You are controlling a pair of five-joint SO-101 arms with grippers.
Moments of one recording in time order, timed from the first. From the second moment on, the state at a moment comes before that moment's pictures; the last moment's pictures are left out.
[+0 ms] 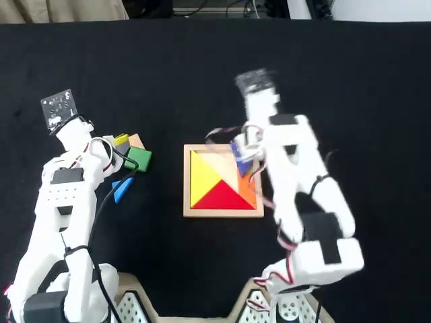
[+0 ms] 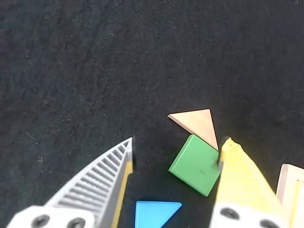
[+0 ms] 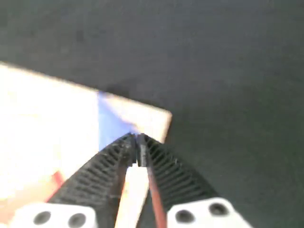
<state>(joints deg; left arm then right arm) -12.4 -28.4 57.3 29.6 13.4 -7.4 3.0 27.6 50.9 14.3</state>
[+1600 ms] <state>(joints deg) -12.4 -28.4 57.3 29.6 13.4 -8.4 3.0 29.1 50.9 18.0</state>
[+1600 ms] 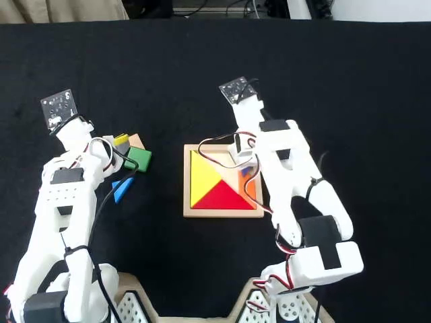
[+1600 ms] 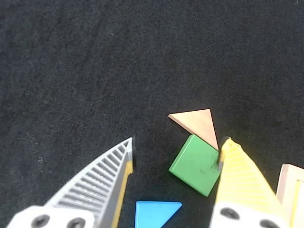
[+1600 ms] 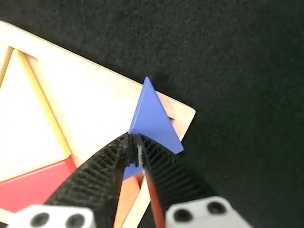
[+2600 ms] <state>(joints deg) -12.4 -28.4 57.3 29.6 13.4 -6.9 24.0 4.9 56.4 18.0</state>
